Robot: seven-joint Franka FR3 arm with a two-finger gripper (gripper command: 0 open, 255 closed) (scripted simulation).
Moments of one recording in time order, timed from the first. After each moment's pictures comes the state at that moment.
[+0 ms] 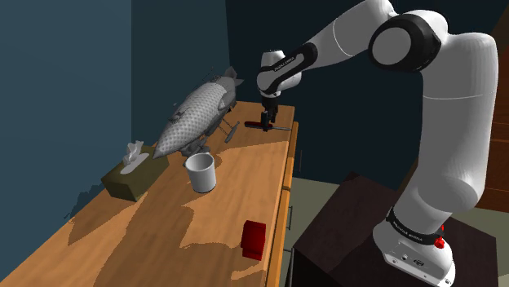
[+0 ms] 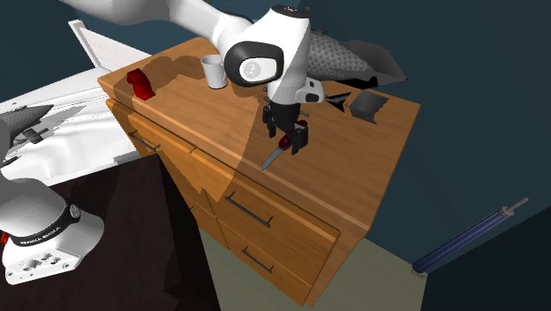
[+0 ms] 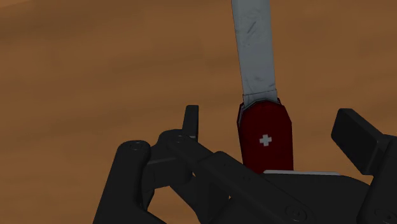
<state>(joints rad) 0.00 0.36 -0.13 -1.84 0.06 2.20 -0.46</state>
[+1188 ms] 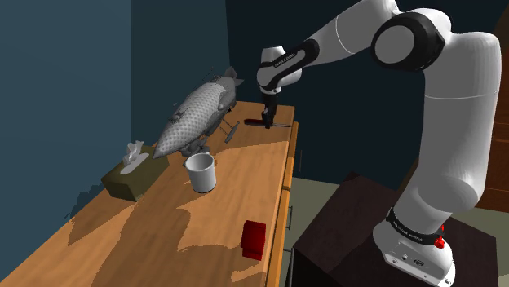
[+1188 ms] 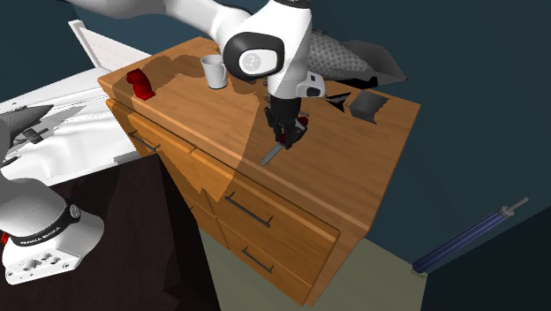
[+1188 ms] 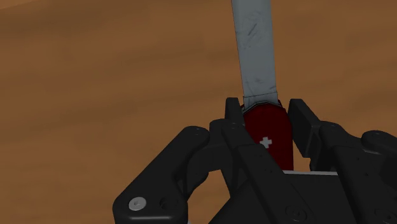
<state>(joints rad) 0.00 0.35 -0.13 -1.83 0.06 2.16 -0.46</state>
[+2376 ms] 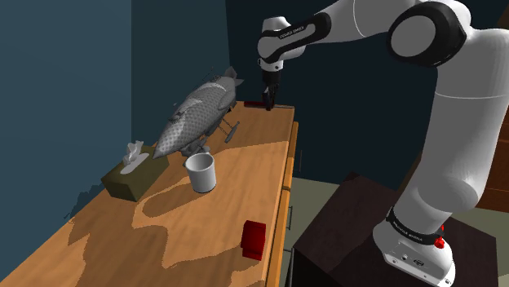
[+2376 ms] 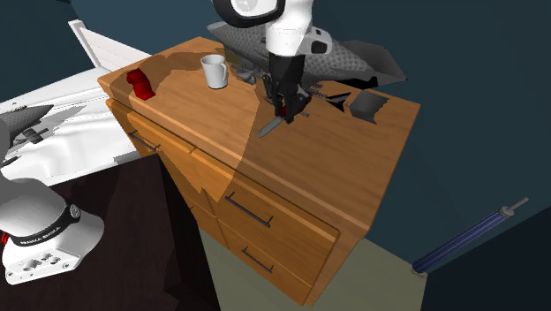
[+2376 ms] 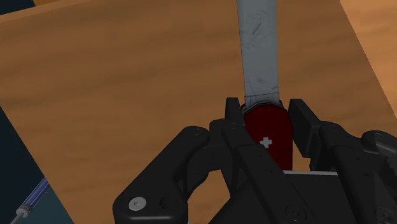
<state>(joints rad) 0.00 0.26 -0.14 -1.70 0.04 1.95 -0.45</state>
